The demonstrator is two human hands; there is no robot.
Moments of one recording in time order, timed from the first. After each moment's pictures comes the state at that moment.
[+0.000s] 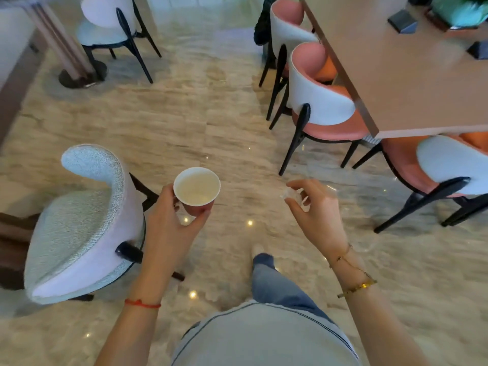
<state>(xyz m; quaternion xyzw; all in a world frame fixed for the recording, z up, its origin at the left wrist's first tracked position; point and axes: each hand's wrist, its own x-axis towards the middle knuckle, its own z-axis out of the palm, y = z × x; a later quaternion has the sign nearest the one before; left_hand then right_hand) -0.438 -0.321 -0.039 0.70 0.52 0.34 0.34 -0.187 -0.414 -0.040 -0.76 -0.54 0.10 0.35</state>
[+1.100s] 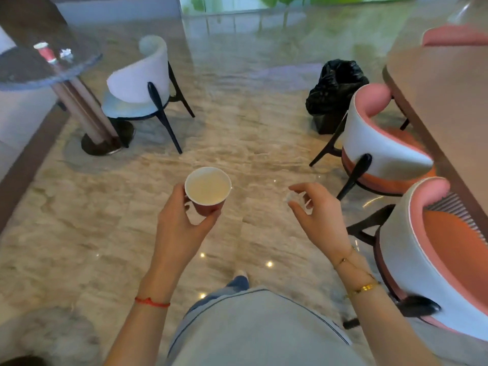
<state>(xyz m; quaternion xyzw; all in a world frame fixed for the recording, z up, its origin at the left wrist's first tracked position) -0.253 0.533 -0.033 0.70 0.52 0.38 0.30 -0.001 0.467 -0.040 -0.72 -0.59 0.11 0.36</state>
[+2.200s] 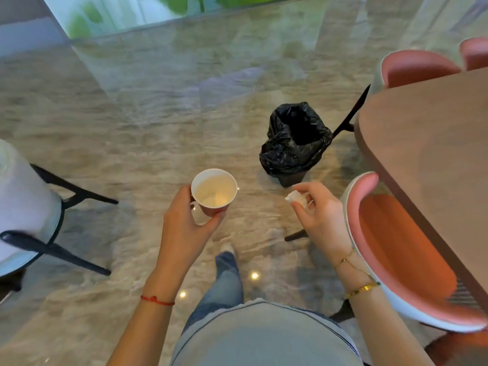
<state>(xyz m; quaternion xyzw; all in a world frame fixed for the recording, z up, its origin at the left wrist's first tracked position) 0.209 1.242 -0.037 0.79 0.39 0.31 0.37 0.427 1.097 -0.051 -0.79 -0.45 0.04 0.40</state>
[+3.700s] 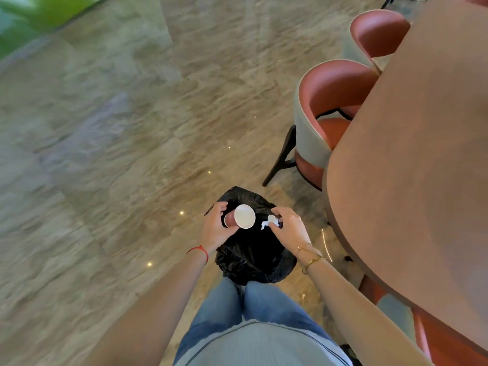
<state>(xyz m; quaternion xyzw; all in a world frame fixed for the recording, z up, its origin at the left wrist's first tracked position) 0.963 1.712 -0.201 0.87 0.19 -0.10 0.45 1.012 1.503 -0.197 -0.92 -0.08 0.19 0.33</state>
